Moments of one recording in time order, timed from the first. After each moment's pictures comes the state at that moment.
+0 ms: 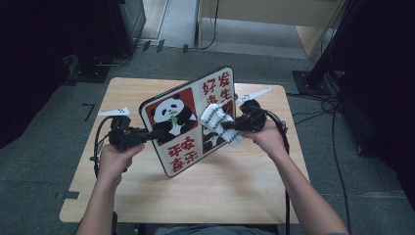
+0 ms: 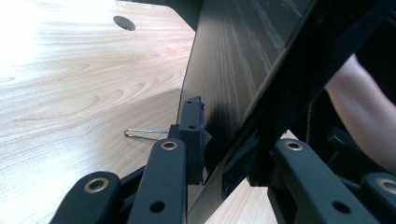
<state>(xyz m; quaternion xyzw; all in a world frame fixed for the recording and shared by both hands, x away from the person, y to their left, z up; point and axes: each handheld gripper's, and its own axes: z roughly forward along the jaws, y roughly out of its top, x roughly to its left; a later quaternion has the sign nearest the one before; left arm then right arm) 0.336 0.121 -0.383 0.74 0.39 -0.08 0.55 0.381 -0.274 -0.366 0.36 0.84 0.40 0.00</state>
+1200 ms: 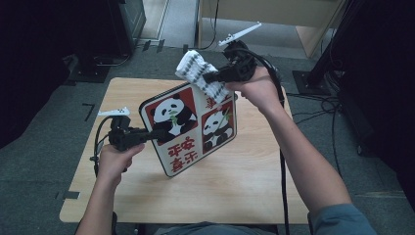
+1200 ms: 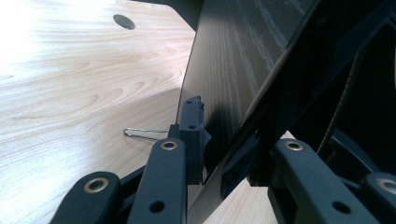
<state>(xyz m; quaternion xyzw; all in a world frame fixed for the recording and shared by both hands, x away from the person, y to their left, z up) 0.336 0.122 -0.383 0.74 0.39 -0.08 0.55 0.414 -0.213 -0.213 0.32 0.85 0.42 0.06</state>
